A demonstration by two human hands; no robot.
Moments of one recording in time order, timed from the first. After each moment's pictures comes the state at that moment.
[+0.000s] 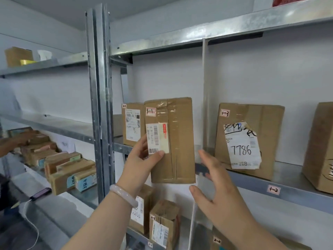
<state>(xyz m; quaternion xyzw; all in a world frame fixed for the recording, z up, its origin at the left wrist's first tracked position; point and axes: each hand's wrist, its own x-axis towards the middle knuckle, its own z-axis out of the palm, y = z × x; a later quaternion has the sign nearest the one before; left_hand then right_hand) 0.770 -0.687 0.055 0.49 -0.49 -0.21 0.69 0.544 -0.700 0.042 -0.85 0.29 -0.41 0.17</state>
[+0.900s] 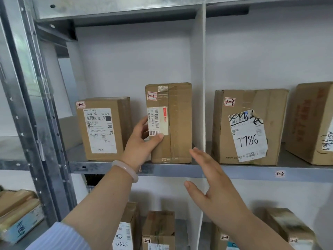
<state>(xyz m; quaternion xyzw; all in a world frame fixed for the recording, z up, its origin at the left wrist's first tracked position) 0.839 -0.836 0.074 0.41 -0.63 -0.28 0.59 0.625 -0.745 0.024 -0.79 0.45 -0.41 0.07</state>
